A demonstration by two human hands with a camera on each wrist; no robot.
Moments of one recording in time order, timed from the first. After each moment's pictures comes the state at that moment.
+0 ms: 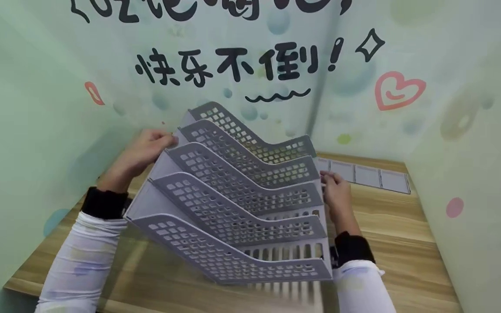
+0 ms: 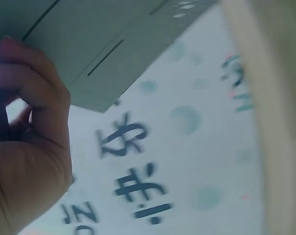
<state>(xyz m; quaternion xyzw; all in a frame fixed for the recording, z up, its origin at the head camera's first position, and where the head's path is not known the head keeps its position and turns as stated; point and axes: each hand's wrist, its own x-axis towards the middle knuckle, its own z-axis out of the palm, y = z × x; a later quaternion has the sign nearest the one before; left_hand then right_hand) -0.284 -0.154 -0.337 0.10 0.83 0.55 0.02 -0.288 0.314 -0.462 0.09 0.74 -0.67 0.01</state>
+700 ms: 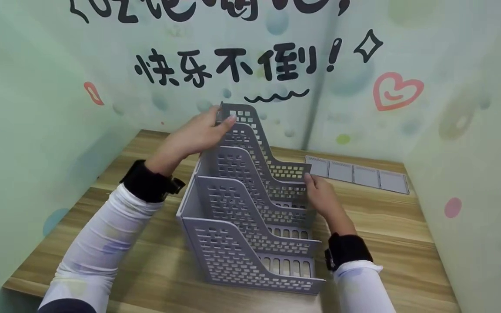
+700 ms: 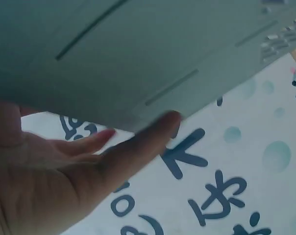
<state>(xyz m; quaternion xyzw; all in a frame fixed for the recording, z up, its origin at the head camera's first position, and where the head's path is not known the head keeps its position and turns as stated) -0.281 -0.035 -0.270 0.11 0.94 0.32 0.03 -0.280 0.286 -0.454 -0.03 0.90 -0.43 0.04</state>
